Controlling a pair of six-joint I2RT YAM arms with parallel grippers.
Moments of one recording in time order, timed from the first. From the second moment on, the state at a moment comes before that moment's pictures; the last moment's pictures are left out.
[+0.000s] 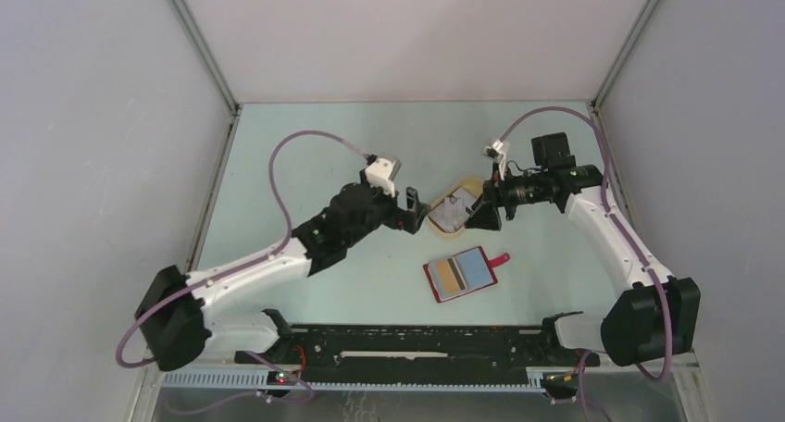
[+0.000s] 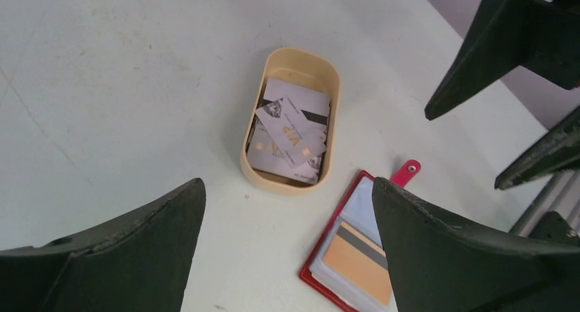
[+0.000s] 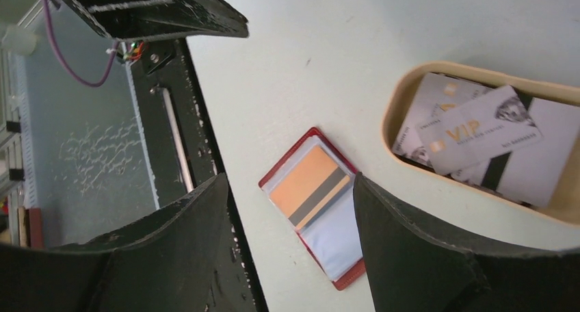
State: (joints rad) left arm -0.87 1.16 0.74 0.18 -0.15 -0.33; right arm 0.19 1.30 1.11 -0.81 -1.00 -0.43
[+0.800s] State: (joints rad) left arm -0.78 1.48 0.87 0.14 -0.04 -0.39; right arm 0.15 1.78 1.29 -0.58 -0.74 0.04
